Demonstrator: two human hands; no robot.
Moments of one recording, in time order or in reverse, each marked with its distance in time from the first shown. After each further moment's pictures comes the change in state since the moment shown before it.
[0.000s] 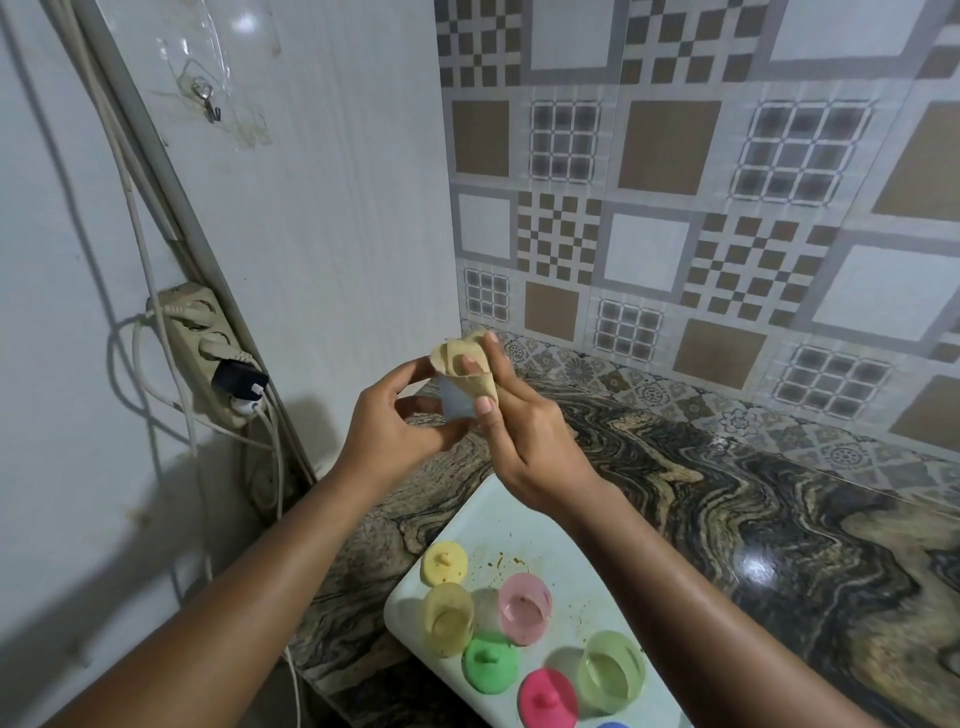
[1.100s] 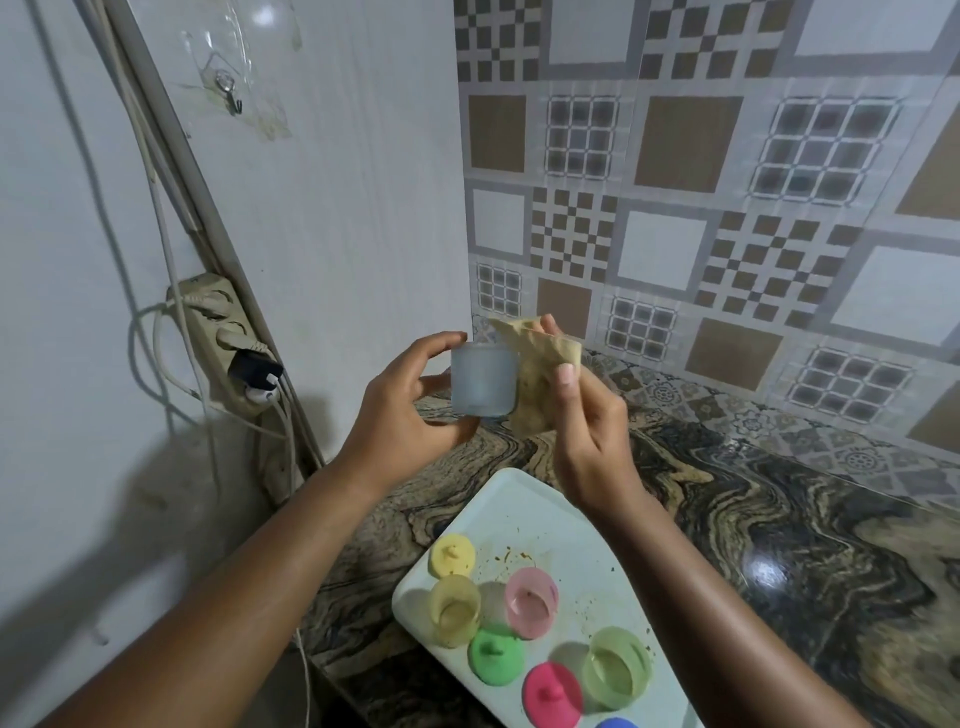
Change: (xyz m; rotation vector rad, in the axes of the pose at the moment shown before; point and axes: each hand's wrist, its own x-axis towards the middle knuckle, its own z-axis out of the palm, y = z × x) left_hand -0.008 0.015 -0.007 0.226 -0.018 0.292; right_hand -0.010 -0.014 -0.017 0.414 0.354 0.056
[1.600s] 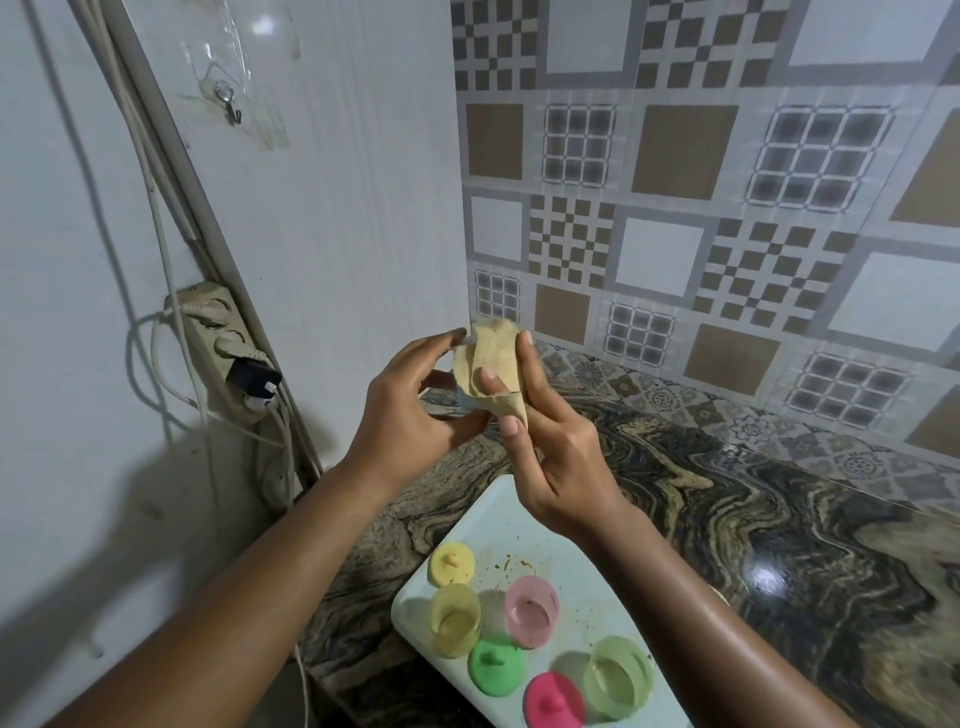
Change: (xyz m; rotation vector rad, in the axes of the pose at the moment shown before) left_hand 0.012 0.006 0.004 0.047 0.073 0.095; right_hand -0.007 0.006 0.005 -0.353 -0.242 -0.234
